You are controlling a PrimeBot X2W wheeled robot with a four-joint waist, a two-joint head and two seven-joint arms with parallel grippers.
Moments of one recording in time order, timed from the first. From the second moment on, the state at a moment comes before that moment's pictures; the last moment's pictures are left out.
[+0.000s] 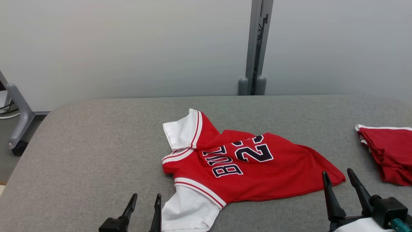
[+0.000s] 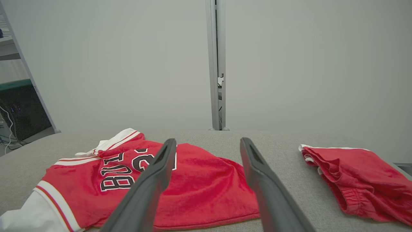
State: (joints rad) left arm 0.07 0.15 -0.41 0.24 -0.42 0.20 -0.26; right arm 0.05 -0.05 0.00 0.20 0.14 0.13 -0.25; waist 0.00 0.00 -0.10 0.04
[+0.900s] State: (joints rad) left arm 0.07 0.13 -0.39 0.30 -0.40 0.17 -0.23; right arm 0.04 -0.05 0.00 0.21 0.14 0.13 -0.24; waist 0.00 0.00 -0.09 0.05
